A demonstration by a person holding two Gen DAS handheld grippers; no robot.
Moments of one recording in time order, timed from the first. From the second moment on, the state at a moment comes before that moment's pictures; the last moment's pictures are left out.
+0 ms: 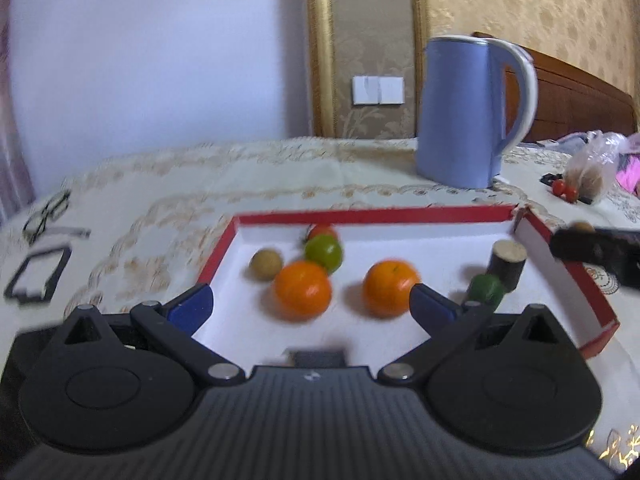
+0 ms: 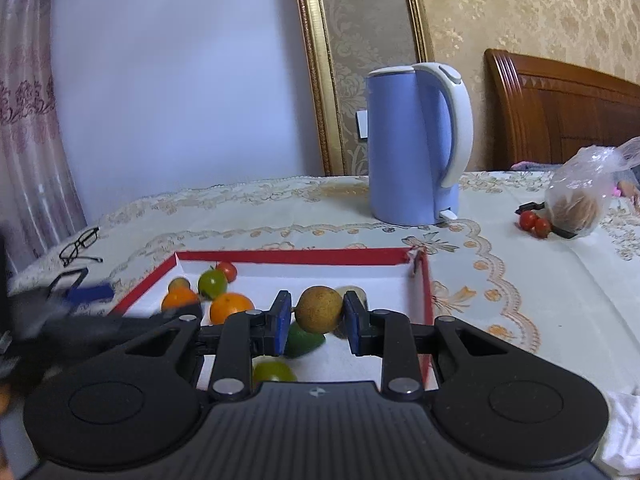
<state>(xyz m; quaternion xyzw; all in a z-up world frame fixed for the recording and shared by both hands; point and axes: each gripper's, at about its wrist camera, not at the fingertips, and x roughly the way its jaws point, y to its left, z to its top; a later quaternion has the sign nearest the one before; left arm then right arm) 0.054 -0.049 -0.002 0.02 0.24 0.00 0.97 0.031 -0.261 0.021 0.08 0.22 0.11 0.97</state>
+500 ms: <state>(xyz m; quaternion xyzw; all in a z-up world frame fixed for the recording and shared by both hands) 0.047 -0.013 -0.015 -0.01 0.25 0.02 0.97 0.087 -0.231 0.016 0.07 0.23 0.06 0.97</state>
